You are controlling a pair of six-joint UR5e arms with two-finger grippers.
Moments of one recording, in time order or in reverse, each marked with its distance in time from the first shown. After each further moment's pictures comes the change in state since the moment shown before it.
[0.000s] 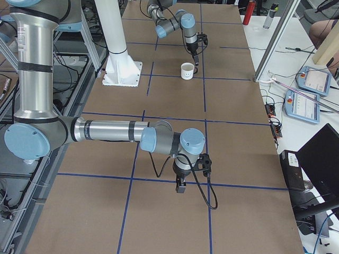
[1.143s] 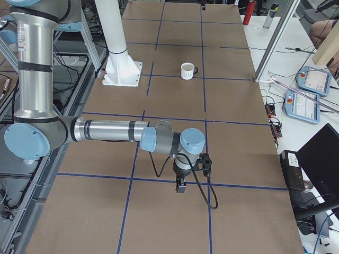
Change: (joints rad) left arm -0.619 0.622 -0.438 0.090 -0.362 0.931; right arm 0.000 0.000 0.000 0.000 0.000 0.000
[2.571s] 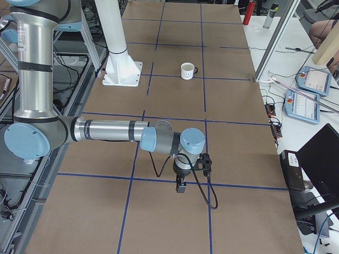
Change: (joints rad) left arm -0.448 0.342 0.281 -0.073 -0.218 0.669; right arm 0.000 0.000 0.000 0.000 0.000 0.000
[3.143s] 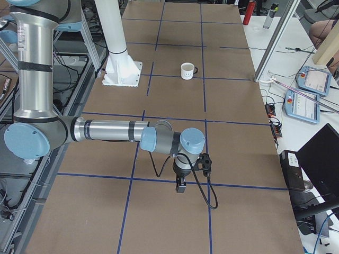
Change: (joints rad) left arm 0.001 -0.016 0.029 -0.039 -0.037 0.006; right arm 0.000 0.000 0.000 0.000 0.000 0.000
